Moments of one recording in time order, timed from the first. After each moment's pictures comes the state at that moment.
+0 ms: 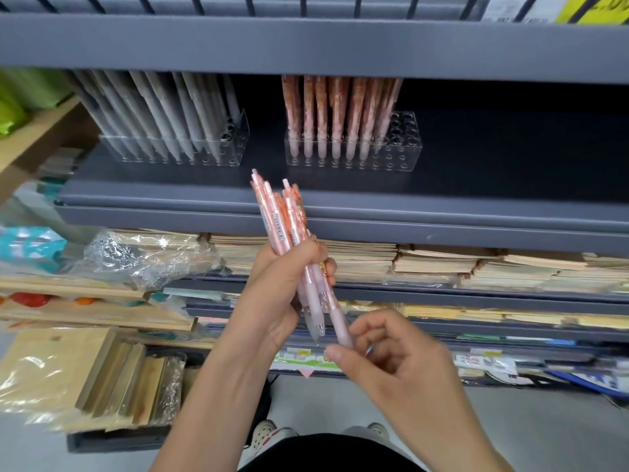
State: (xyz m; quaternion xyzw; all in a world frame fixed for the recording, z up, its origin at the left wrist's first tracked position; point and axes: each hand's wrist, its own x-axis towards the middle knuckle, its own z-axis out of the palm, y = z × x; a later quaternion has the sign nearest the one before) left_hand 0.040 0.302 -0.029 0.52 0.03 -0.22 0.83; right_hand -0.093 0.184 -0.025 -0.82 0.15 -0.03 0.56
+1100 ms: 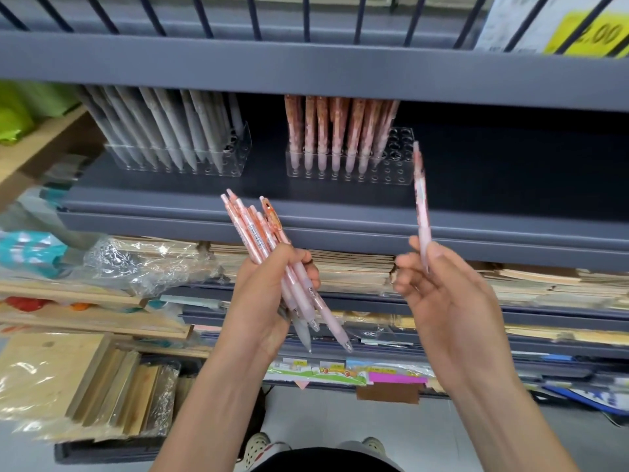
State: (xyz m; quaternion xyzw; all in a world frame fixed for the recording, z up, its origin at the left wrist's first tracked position) left_hand 0.038 0.310 -0.026 0.49 0.11 -0.18 0.85; right_hand -0.043 0.134 -0.005 -0.47 0.16 -0.14 0.86
